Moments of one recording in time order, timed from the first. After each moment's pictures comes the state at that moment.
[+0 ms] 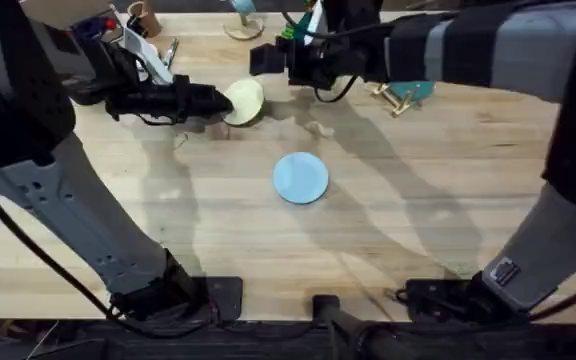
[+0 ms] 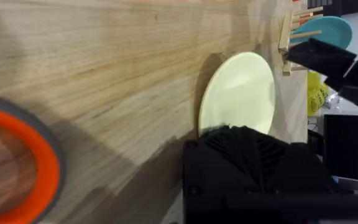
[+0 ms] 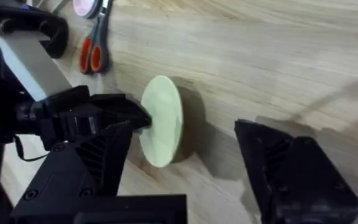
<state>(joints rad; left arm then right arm) 0.34 2.12 1.24 -0.63 1.08 0.28 0.51 2.00 1.35 -0.07 -0.38 0.56</state>
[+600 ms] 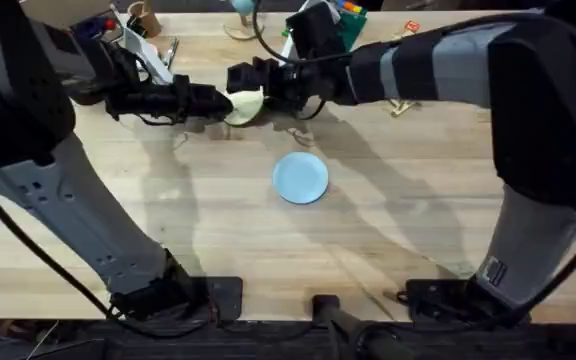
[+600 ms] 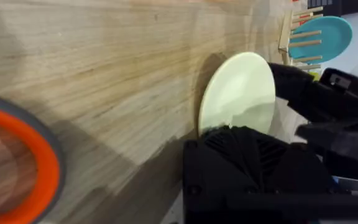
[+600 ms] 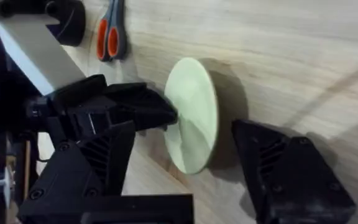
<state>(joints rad) 0.34 2.12 1.24 -0.63 1.09 0.28 0.60 2.11 1.36 0.06 -0.42 0.72</state>
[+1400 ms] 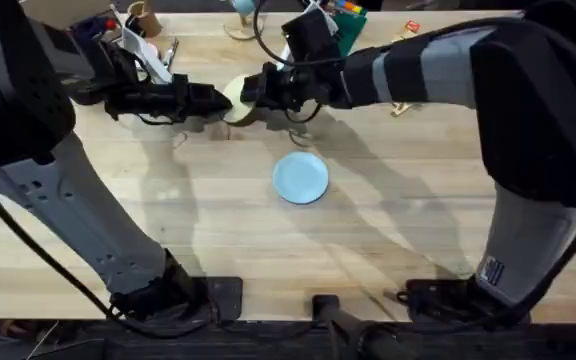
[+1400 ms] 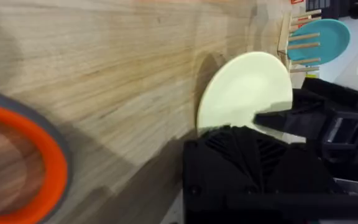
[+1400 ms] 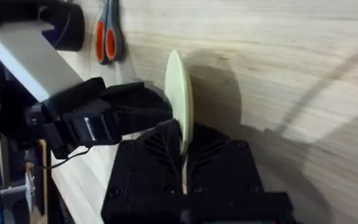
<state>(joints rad) 0.34 2.13 1.25 -0.64 1.09 0.29 0.61 2.14 1.37 0.08 -0.42 0.81</state>
